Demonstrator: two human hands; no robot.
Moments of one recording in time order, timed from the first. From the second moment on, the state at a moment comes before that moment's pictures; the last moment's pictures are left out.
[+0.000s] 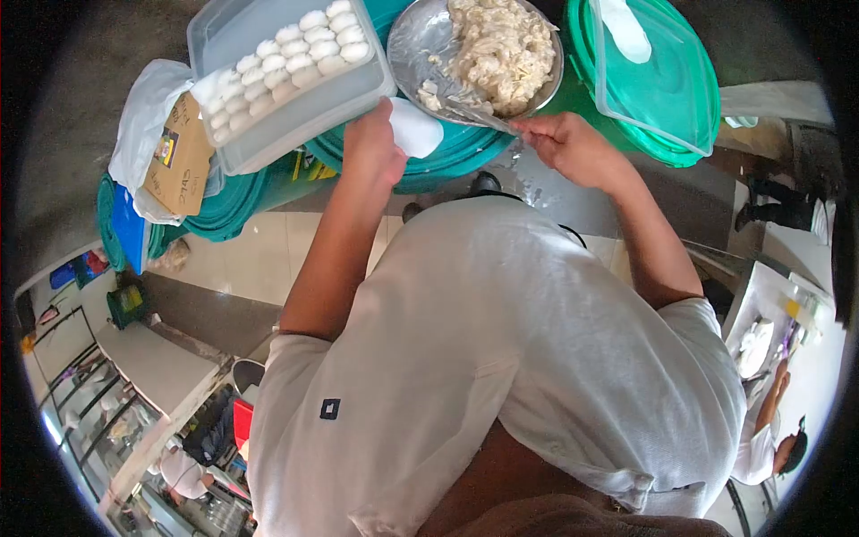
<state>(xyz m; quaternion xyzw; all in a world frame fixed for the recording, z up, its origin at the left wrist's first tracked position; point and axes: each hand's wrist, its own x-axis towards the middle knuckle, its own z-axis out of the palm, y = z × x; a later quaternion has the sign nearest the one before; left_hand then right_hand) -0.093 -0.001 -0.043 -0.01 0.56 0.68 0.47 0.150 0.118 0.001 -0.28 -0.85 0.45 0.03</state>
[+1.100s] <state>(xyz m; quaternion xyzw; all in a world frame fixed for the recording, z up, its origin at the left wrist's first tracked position) -0.104 -0.006 -0.046 -0.01 0.48 0.70 0.53 0.135 0.111 0.058 -0.30 -0.94 0.14 -0.07</state>
